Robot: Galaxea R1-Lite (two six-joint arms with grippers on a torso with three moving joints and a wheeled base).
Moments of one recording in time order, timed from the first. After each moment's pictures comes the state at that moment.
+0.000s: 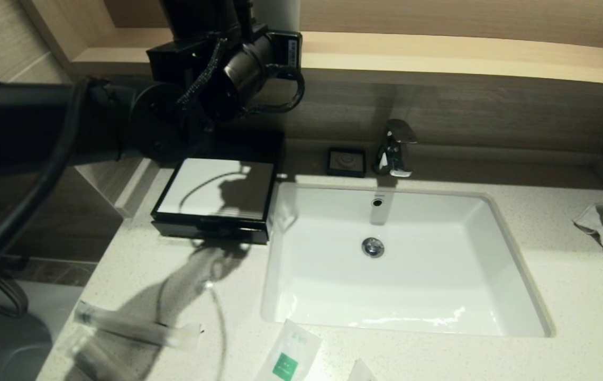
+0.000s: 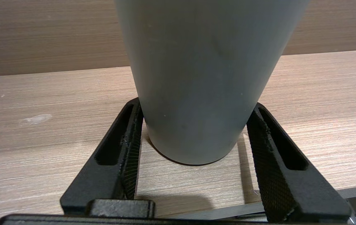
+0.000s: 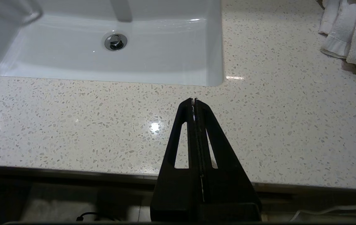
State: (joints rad) left arm -0.62 1.98 -1.87 -0.44 0.34 0.20; right arm 0.00 0.00 0.00 0.01 0.00 0.00
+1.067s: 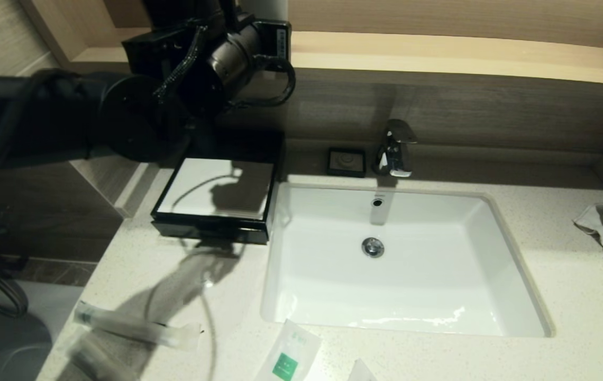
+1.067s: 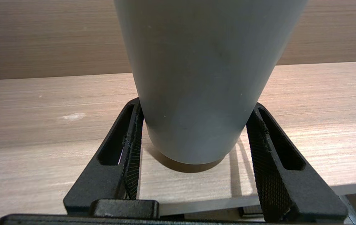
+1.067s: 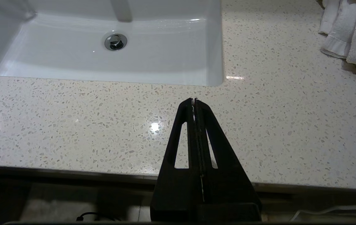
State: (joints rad) left arm -0.62 1.91 -1.80 -0.47 0.37 0.20; right arm 0.00 0.00 0.00 0.01 0.00 0.00
